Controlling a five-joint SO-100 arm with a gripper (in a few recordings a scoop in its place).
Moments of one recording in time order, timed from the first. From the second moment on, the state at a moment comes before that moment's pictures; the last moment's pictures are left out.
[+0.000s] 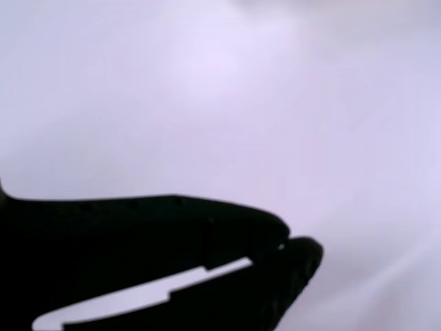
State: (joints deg) arm 1.1 180.8 177.5 37.9 -106.4
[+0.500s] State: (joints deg) arm 0.4 190.0 178.7 73.5 -94.3
